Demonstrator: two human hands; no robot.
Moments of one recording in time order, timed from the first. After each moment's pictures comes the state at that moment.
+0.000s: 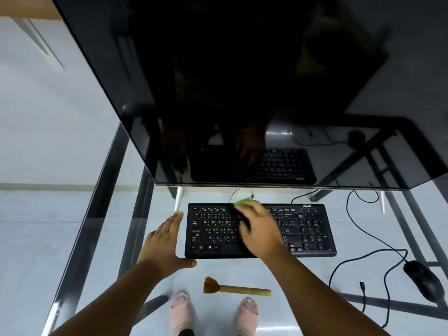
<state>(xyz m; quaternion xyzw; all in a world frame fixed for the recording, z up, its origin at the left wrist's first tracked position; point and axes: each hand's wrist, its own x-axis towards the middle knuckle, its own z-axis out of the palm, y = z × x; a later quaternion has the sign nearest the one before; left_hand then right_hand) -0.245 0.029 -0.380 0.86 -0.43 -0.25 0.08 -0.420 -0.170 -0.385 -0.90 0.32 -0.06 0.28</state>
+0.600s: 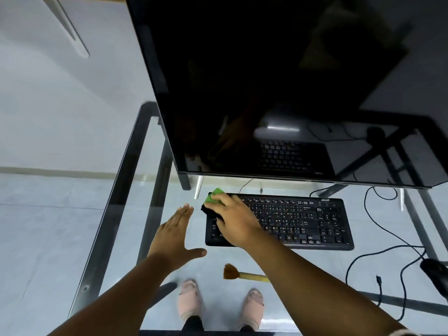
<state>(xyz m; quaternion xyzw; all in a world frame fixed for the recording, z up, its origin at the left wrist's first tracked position) -0.233 0.064 -0.395 0.87 -0.42 -0.25 0.12 -0.341 -0.108 -0.375 -0.96 0.17 0.03 0.23</state>
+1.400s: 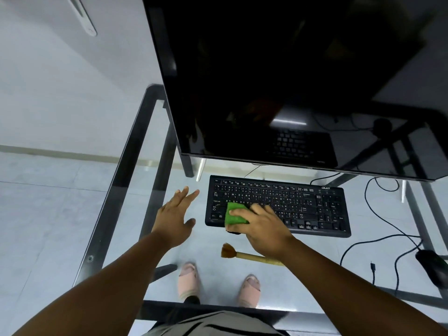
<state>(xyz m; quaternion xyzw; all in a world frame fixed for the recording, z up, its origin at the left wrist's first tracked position) -0.237 0.066 -0.398 0.87 -0.40 -0.26 0.16 -0.432 -0.117 -0.381 -0.99 0.05 0.07 0.08</state>
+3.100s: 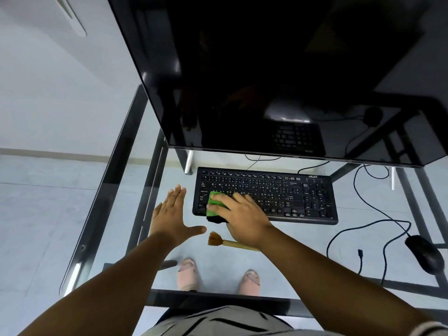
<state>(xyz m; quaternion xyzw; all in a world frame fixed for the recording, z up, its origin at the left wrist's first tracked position) -0.284 0.058 -0.398 0.91 -0.35 -0.22 0.08 -0.430 -0.105 -0.372 -0.99 0.05 0.02 0.12</state>
